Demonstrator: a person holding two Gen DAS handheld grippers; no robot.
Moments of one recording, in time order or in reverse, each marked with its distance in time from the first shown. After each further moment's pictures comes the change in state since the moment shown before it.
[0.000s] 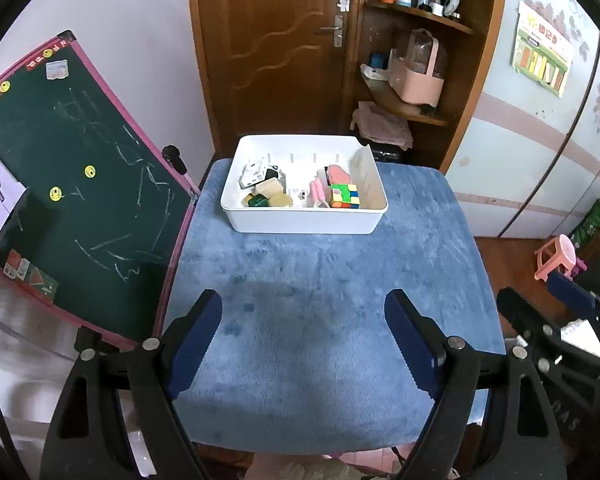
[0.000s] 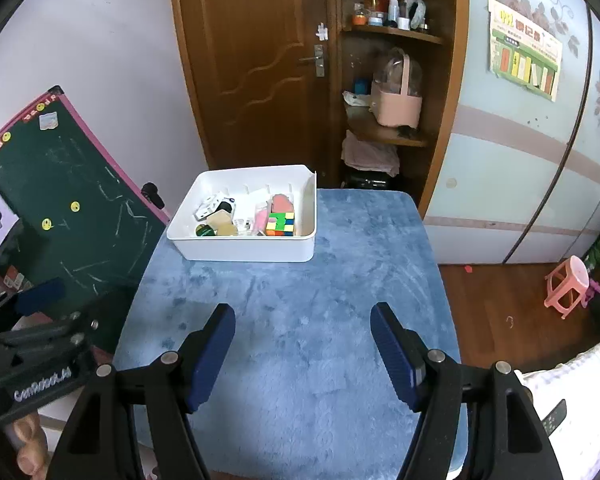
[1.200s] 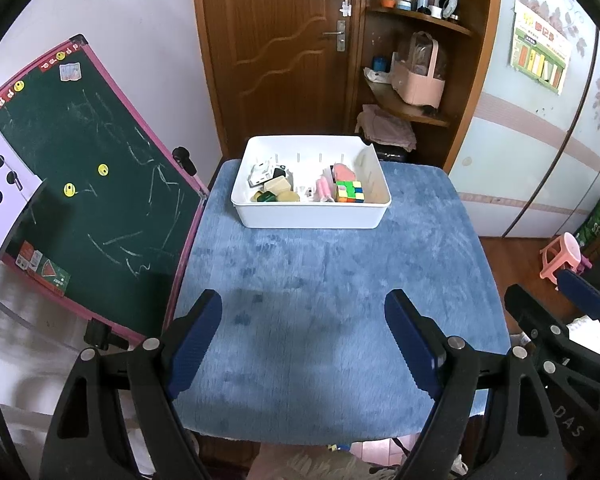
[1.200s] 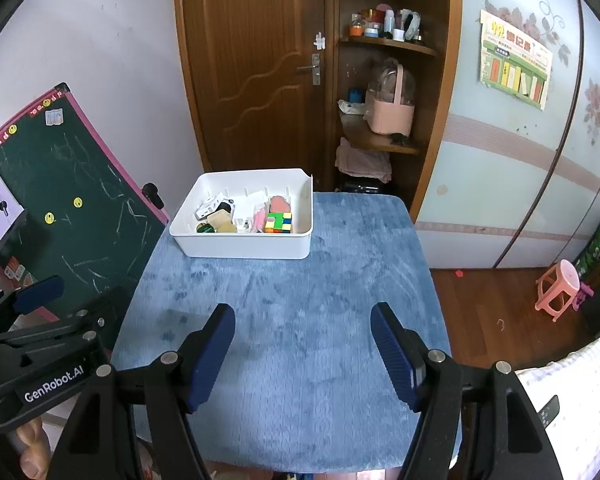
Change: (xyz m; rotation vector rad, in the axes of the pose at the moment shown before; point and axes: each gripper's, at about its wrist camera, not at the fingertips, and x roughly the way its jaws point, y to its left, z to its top) left arm -0.017 -0.002 -0.022 0.009 -0.016 0.026; right arm -0.025 0.008 -0.020 -0.005 -0.029 -0.033
